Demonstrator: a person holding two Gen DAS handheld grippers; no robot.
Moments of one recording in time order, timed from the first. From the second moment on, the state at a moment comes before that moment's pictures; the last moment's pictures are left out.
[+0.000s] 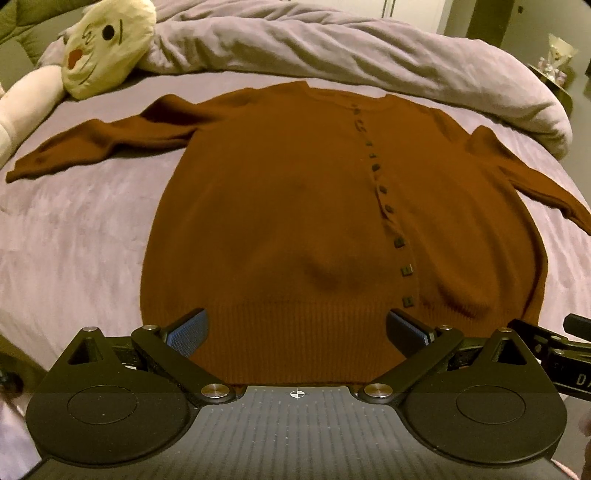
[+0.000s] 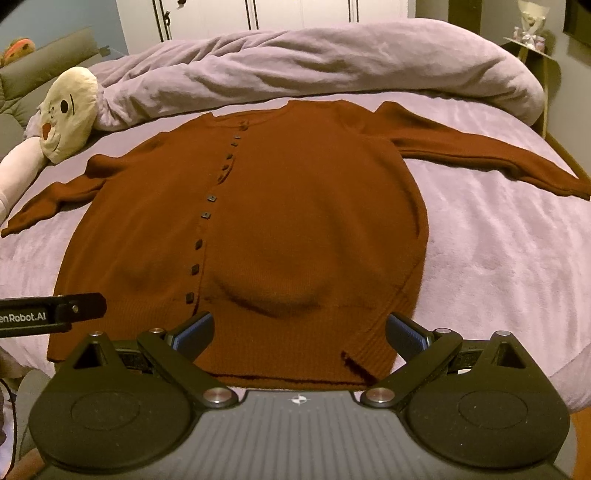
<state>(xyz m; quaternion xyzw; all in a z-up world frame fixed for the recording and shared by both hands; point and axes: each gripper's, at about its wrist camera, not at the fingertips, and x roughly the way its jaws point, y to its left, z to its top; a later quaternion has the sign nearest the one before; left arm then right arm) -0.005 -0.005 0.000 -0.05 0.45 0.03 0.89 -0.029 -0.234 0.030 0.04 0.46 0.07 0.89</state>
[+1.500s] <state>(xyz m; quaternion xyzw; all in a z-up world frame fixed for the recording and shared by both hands) 0.026 -0.010 -0.013 -0.08 0.47 0.03 0.88 0.002 -0.312 -0.007 0.26 0.41 0.15 0.86</state>
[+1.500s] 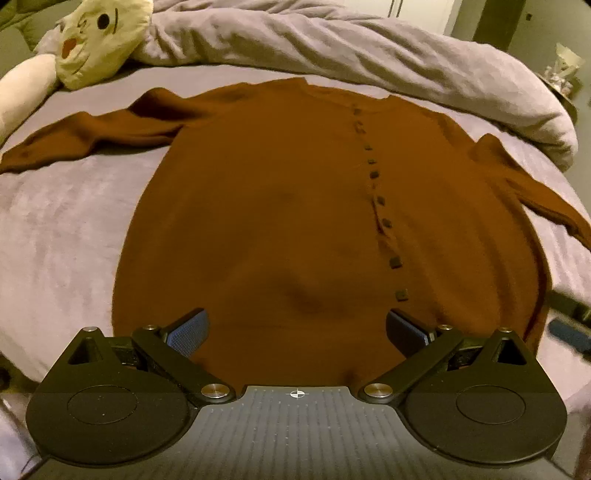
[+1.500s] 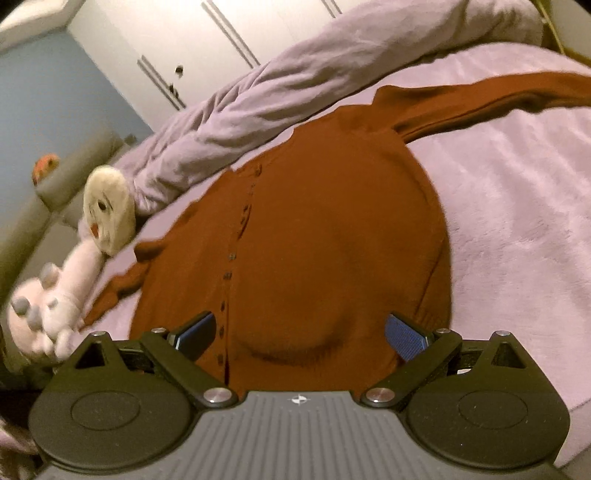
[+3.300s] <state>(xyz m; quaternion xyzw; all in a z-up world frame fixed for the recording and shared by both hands) 0.204 -0.053 -0.013 -0.24 0.45 -0.14 0.85 0.122 -0.317 -0.036 0.25 0.38 0.11 0.88</state>
